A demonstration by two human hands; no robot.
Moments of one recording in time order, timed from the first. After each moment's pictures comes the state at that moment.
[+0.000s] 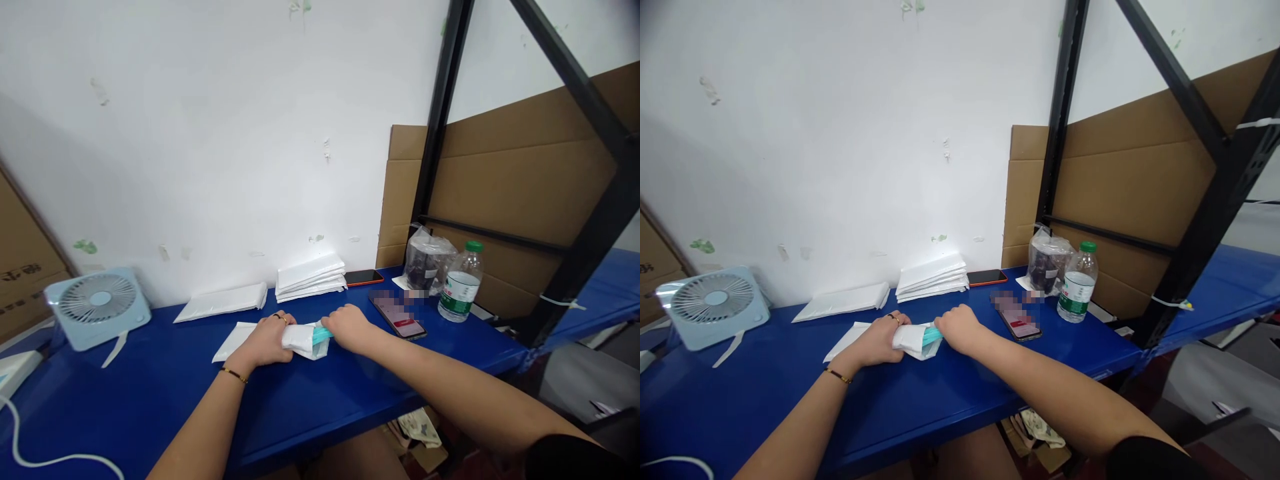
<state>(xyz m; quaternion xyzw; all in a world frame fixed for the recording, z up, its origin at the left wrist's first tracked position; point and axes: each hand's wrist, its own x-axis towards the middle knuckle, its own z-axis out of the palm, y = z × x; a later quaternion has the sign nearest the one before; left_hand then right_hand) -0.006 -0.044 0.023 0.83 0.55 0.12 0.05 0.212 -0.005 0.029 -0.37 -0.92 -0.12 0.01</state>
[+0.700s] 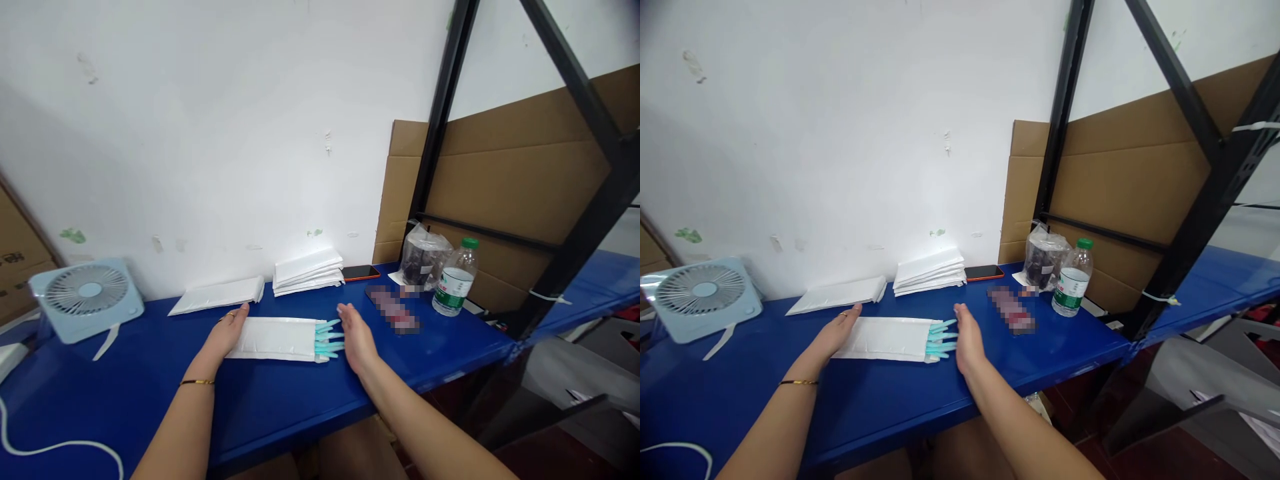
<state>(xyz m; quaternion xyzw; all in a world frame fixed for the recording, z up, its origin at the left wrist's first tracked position) -0.077 -0.048 0.010 0.55 0.77 0.29 0.15 0.204 -0.032 -0.026 -0.45 -0.42 0.56 0.55</state>
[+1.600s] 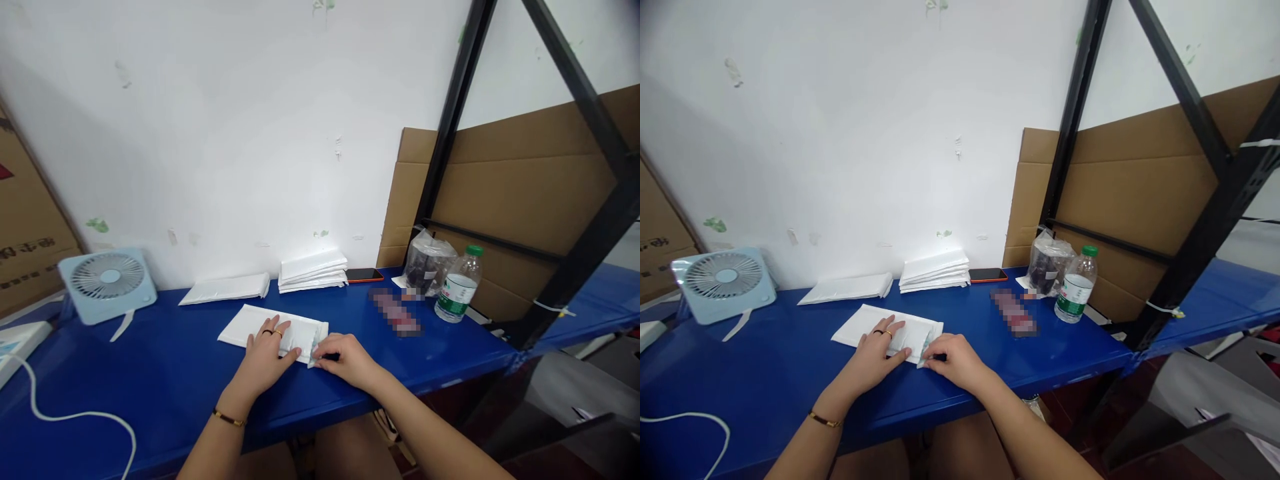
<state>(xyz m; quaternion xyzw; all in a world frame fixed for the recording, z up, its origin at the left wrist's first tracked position) 0.003 -0.100 -0.016 0.71 0.68 0.18 0.09 0.222 -0.067 -0.014 -0.27 -0.88 0.28 0.29</state>
